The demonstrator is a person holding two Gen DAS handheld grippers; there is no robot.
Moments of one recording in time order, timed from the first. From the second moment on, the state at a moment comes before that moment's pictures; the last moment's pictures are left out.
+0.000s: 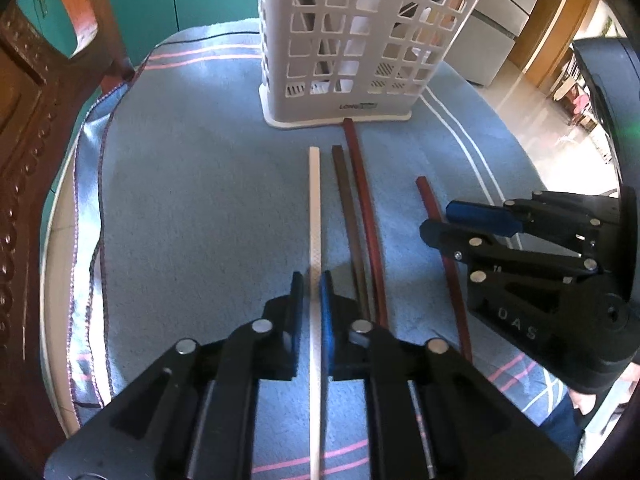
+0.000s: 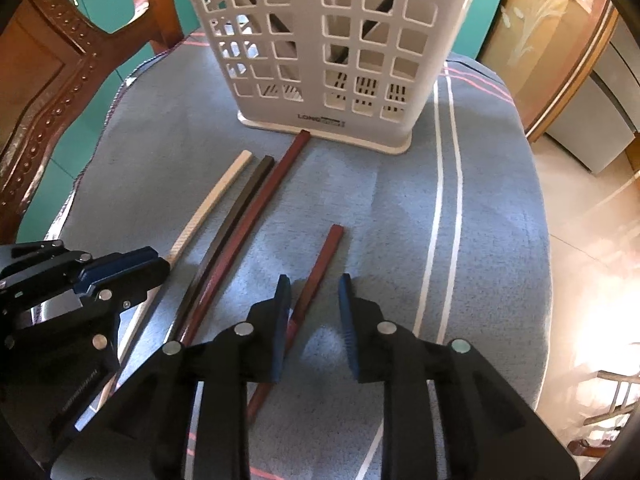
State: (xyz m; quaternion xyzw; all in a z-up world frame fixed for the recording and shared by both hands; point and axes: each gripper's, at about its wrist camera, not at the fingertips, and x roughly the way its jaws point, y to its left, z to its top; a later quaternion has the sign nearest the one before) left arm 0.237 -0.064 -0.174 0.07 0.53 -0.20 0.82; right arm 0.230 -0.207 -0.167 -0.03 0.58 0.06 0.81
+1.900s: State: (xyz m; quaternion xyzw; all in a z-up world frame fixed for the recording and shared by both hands) left arm 0.261 -0.079 -0.185 0.12 0.51 -0.18 0.84; right arm 0.216 -0.183 -0.172 -0.06 0.56 0.04 0.83
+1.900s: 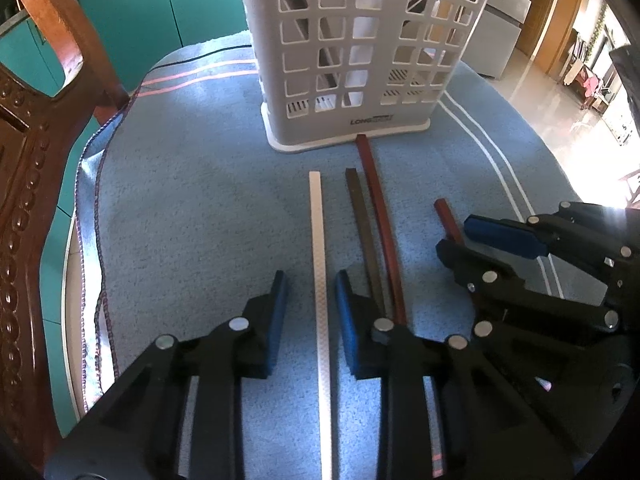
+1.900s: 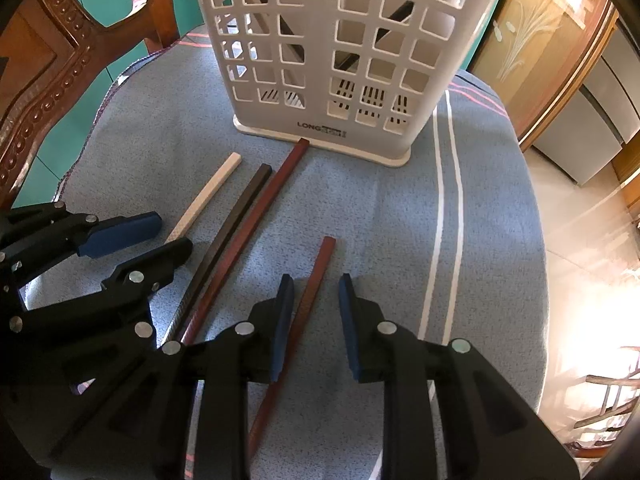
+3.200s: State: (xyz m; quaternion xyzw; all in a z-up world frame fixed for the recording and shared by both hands) left arm 0.183 -0.029 0.026 0.02 0.27 -0.23 0.93; right arm 0.142 -0.263 0.043 0.10 0.32 0.09 0.94
